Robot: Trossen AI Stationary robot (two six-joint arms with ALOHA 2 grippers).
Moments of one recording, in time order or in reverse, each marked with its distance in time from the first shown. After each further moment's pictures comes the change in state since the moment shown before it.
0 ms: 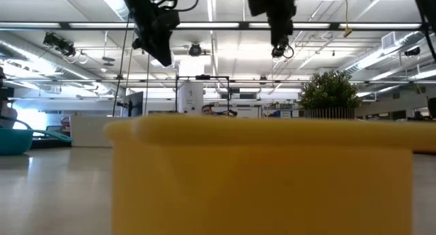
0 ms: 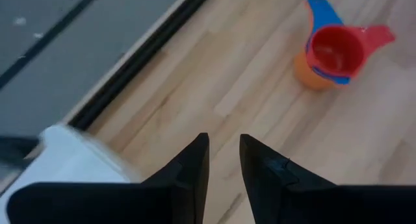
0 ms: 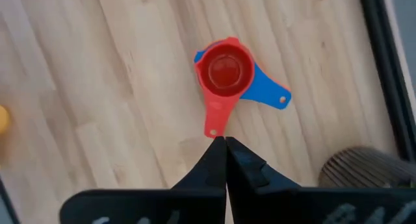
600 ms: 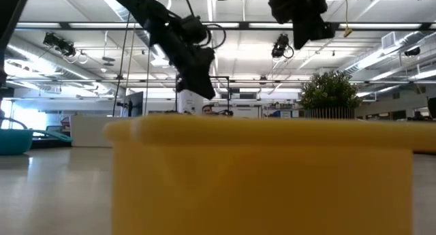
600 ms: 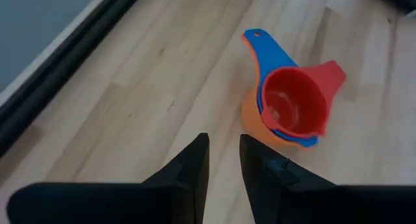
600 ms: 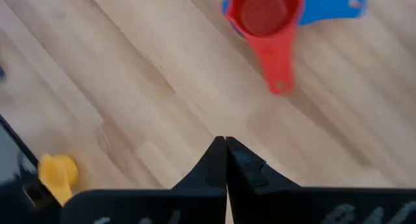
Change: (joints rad) left arm 0.063 0.367 -0.001 0.465 0.353 0.087; right arm 0.194 -0.326 -0.607 0.382 0.012 0.647
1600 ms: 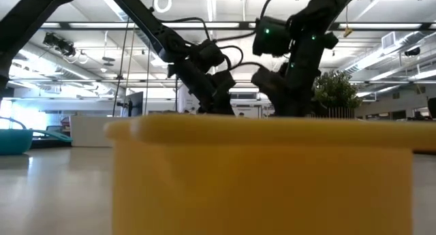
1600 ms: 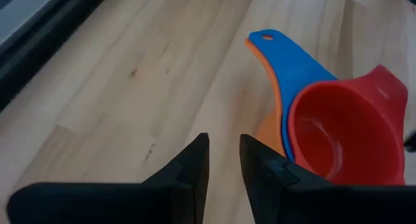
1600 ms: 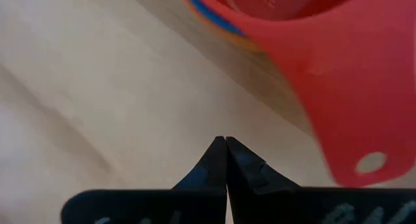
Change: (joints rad) left arm -0.067 0.237 0.002 0.306 -0.030 0.015; right arm 0.029 0.218 -0.480 0.705 0.118 0.160
